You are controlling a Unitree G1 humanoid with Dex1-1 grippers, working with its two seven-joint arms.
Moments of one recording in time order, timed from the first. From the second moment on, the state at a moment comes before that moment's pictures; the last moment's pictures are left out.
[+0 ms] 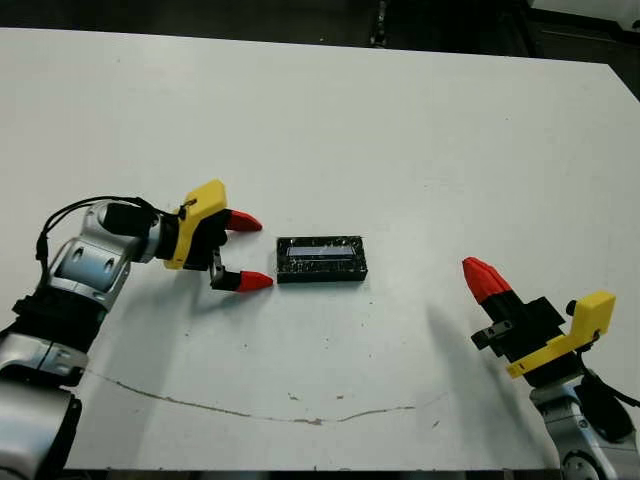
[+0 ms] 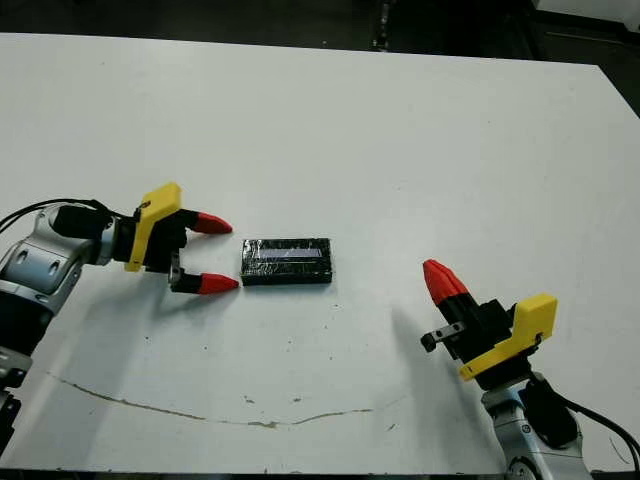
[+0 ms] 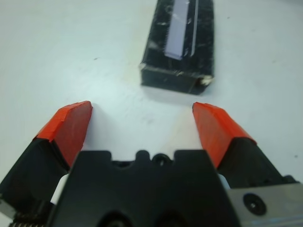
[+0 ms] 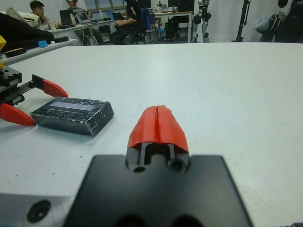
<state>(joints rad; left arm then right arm) -0.61 0.64 -0.23 0.39 -0.13 0.26 -1.22 0.24 -0.29 -0.13 -0.34 0.46 0.09 0.48</state>
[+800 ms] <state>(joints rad) 0.01 0.19 0.15 -0.35 -0.28 0.12 -0.37 0.23 -0.27 -0.13 -0.34 0.45 0.08 0.40</state>
